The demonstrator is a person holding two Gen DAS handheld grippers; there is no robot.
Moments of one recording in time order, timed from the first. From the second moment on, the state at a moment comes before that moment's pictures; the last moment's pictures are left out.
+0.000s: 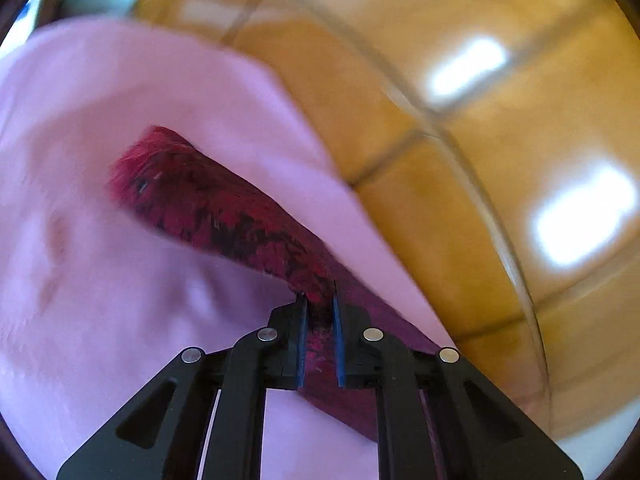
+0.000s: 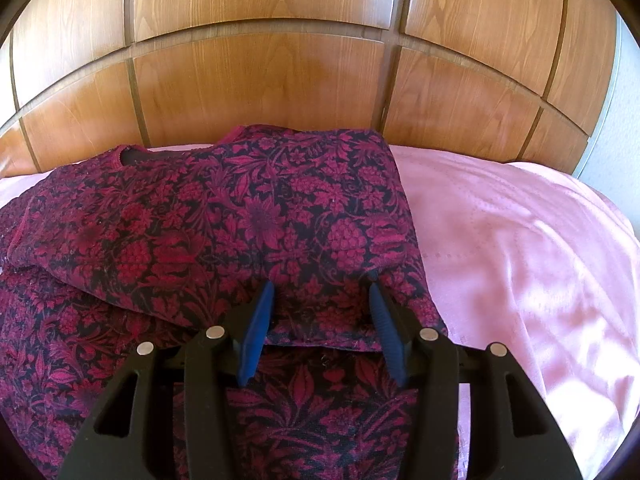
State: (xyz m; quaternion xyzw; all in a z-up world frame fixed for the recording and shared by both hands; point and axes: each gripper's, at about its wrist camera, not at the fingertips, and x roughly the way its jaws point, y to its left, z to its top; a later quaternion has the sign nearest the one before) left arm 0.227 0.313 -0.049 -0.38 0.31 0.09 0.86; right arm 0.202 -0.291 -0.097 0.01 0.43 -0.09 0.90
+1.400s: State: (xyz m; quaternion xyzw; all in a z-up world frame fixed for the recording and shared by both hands) left arm 0.169 0.102 -0.070 -0.19 0.41 0.02 0.89; right arm 0.284 -0.159 -0.070 0.15 0.49 0.13 0.85
